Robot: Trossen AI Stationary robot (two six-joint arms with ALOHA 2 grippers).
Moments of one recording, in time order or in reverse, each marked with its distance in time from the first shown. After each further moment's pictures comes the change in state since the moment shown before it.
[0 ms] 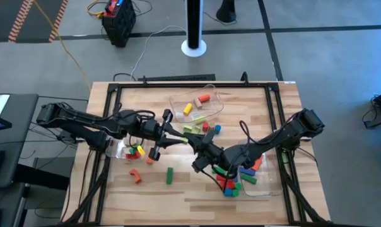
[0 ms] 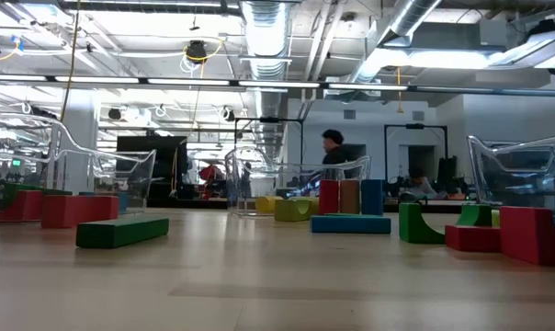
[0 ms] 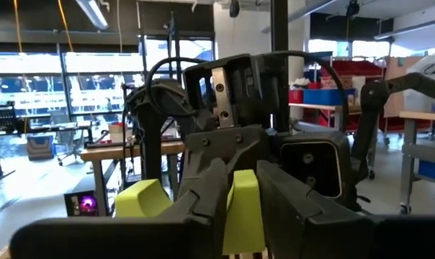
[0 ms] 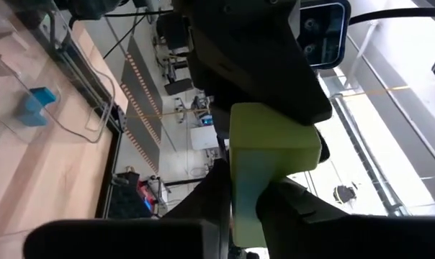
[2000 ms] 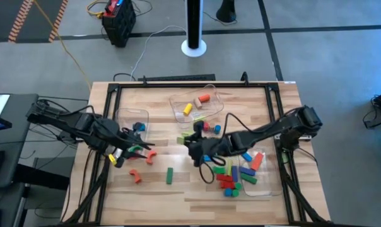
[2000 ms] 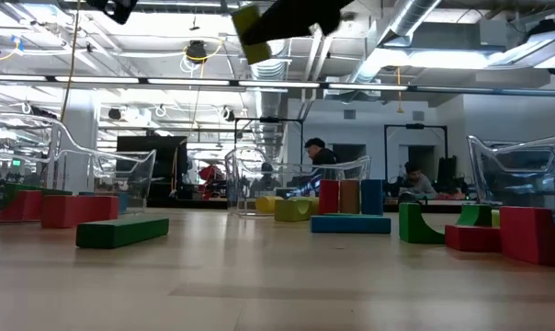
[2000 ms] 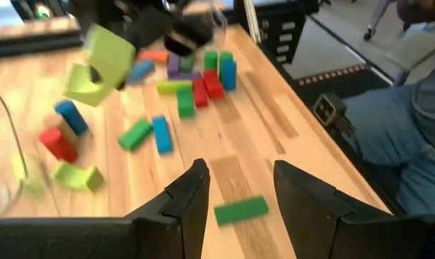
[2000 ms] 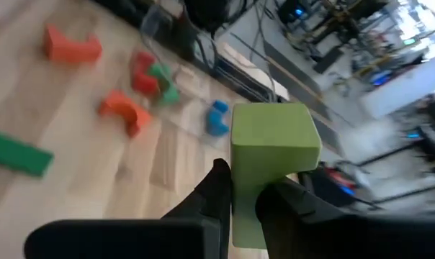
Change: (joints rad) left arm -0.194 -0.473 -0.003 -1.179 -0.137 -0.024; right arm -0.164 -0.001 0.001 -0.602 -0.445 1.039
